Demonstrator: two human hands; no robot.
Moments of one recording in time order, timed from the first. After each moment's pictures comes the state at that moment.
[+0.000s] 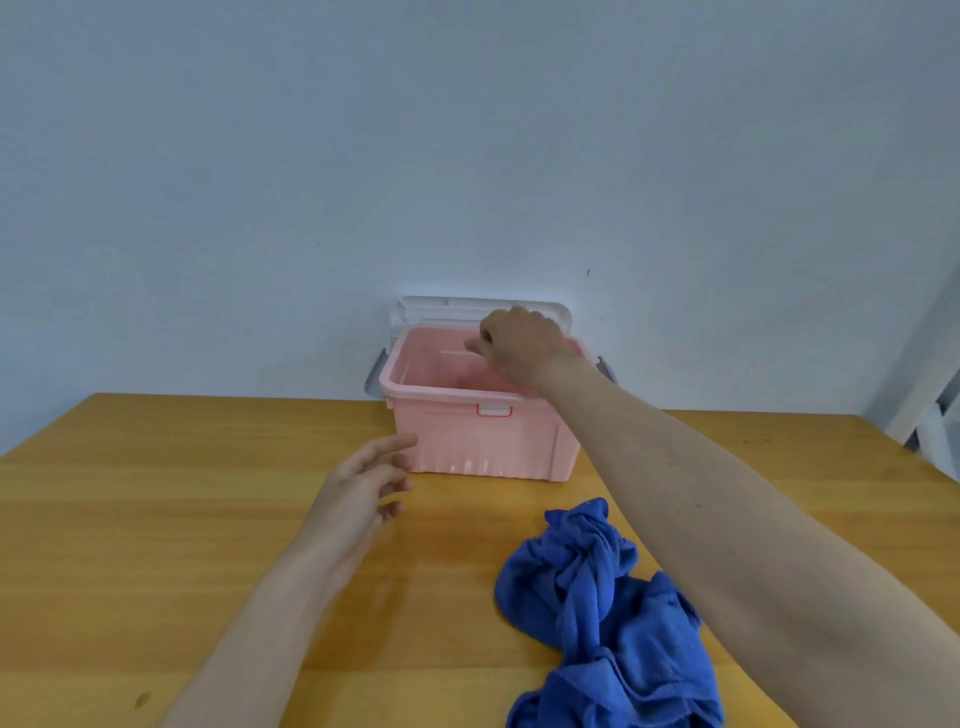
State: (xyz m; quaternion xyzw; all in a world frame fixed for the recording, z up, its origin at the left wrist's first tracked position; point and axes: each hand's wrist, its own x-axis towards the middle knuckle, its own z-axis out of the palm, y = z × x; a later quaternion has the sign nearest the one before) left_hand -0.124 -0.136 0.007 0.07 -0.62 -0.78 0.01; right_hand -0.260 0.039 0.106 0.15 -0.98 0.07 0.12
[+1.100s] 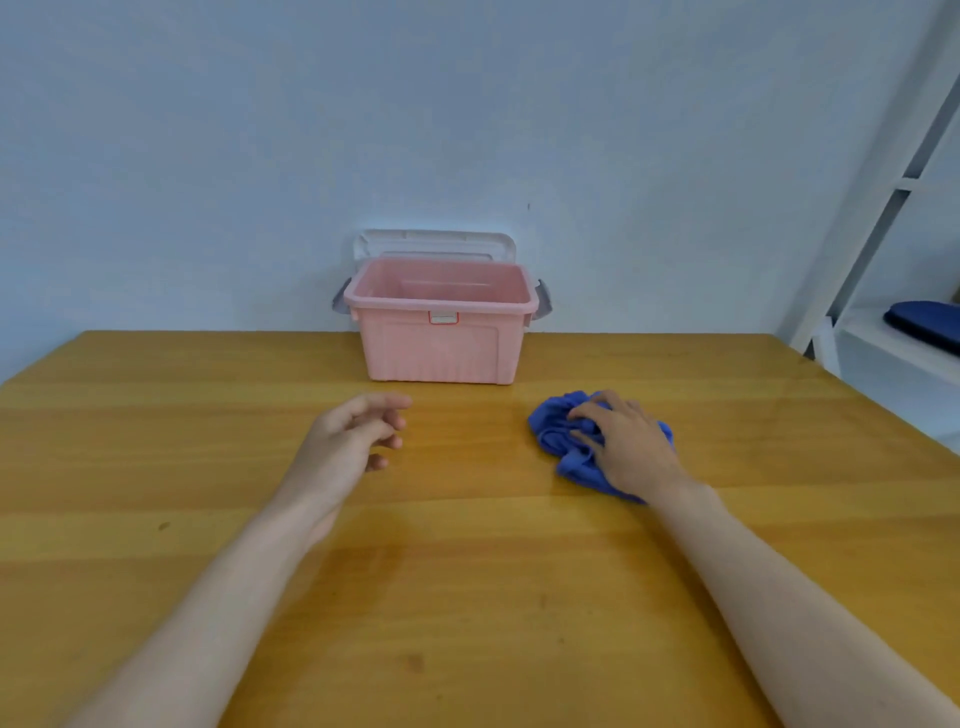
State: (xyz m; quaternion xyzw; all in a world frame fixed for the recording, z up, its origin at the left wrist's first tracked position) left_hand -0.024 -0.103 -0.002 0.00 -0.71 -0.71 0.05; right_hand -0.068 0.202 -0.034 0.07 -0.98 0.12 0.11
